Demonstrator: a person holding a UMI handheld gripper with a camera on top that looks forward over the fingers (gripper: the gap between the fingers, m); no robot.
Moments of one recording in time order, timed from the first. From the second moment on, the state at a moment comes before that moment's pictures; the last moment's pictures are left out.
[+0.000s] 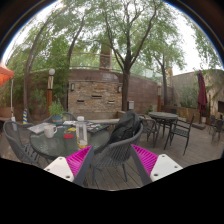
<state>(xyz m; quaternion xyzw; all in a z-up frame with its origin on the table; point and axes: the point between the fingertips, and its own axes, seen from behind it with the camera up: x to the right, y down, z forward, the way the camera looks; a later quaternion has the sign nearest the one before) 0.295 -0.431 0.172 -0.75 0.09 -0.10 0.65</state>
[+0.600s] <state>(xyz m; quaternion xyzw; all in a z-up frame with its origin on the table) 0.242 -0.301 0.129 -0.77 0.01 -0.09 0.64</state>
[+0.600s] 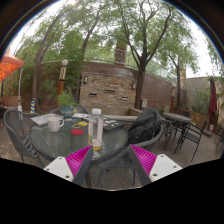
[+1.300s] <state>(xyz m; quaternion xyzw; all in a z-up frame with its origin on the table) 0.197 -0.062 0.082 -0.76 0.05 -0.02 0.65</state>
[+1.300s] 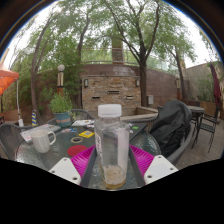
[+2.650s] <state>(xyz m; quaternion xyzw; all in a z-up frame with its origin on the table) -0.025 0.068 0.197 -0.22 -0.65 -0.68 0.26</state>
